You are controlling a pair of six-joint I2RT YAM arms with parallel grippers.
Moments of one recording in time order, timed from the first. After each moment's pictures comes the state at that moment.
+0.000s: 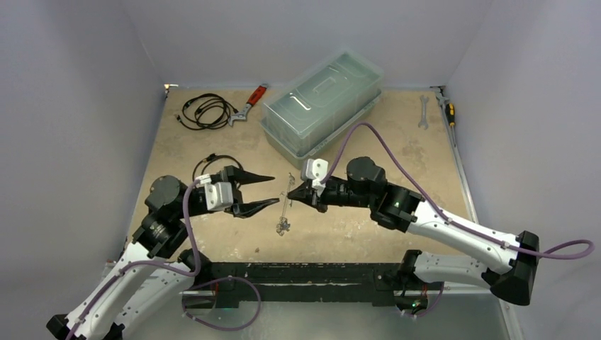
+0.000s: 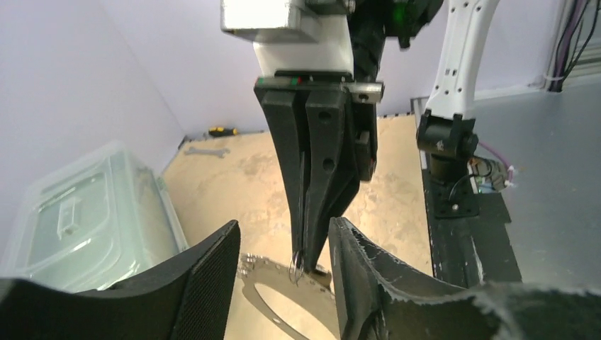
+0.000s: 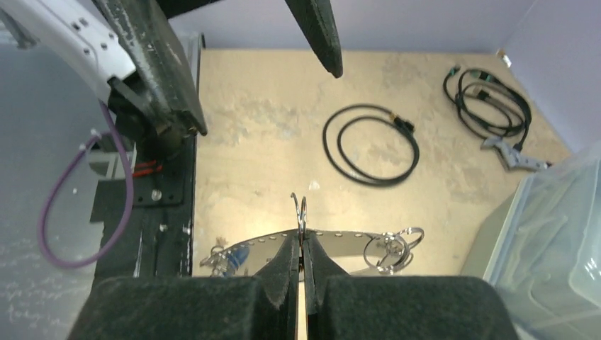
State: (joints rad) left arm -0.62 0.59 0.74 0.05 0.77 0.12; right arm 1.03 1.04 0.91 -0.04 -0.33 -0.20
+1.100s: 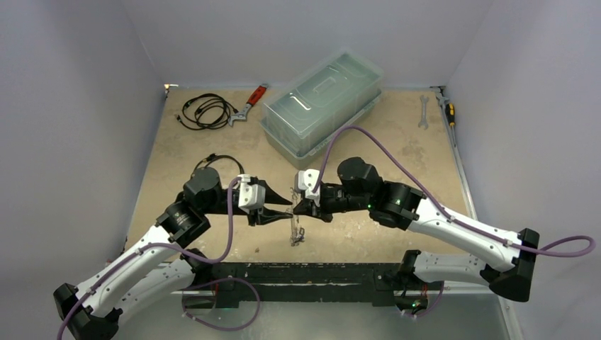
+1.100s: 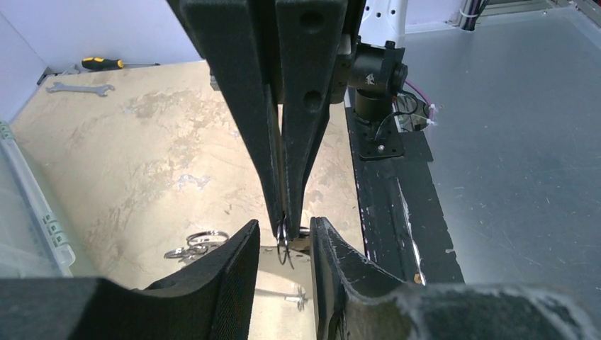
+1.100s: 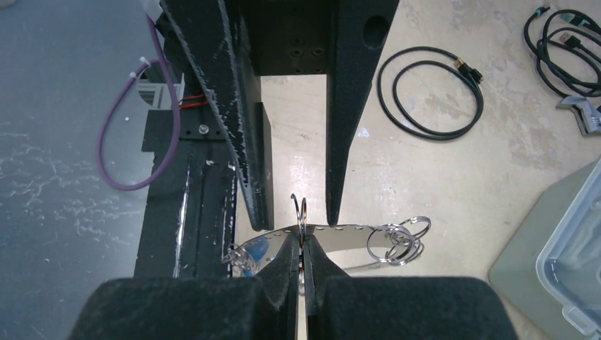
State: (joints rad) left arm -0.72 0.72 0.68 -0.07 0.83 0.18; right arm 1.06 1.09 1.05 -0.39 -0.38 -0.27
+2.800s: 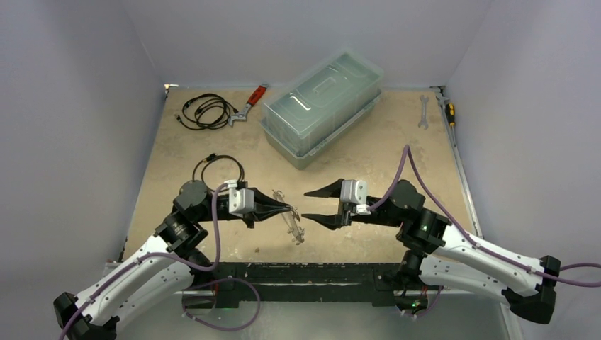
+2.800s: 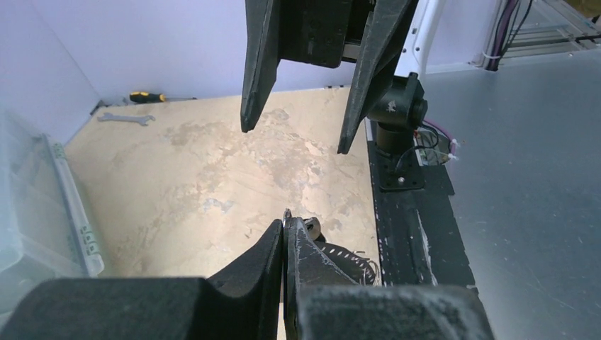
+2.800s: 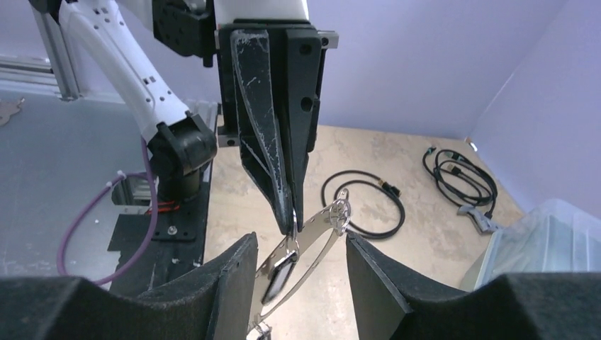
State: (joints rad) left arm -0.72 0.62 0.57 0.12 0.77 0.08; right arm 1.06 0.76 0.73 0.07 -0.35 -0.20
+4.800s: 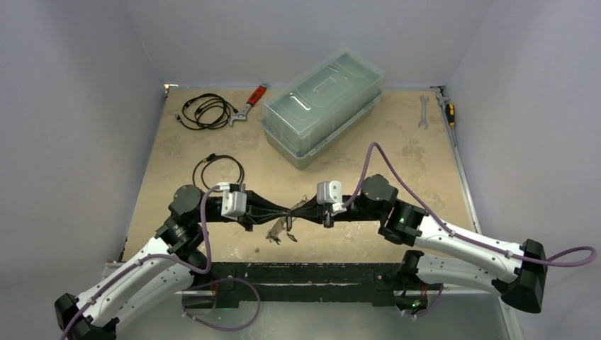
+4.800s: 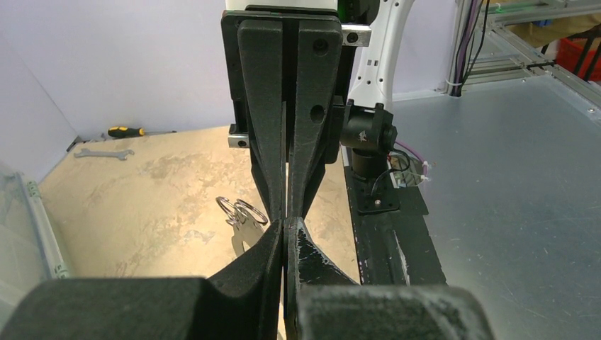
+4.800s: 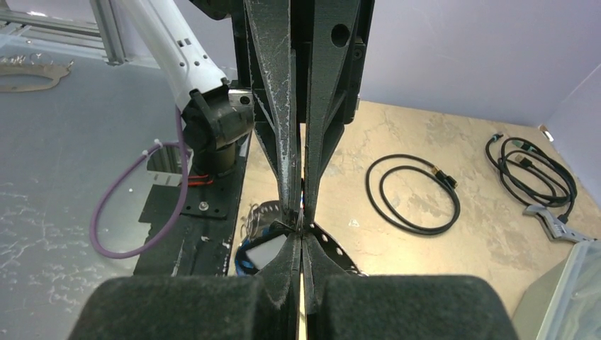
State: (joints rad) left arm -0.72 0.60 0.52 0.28 0.84 -0.02; right arm 1.06 0.93 0.72 0.15 -0.48 -0.20
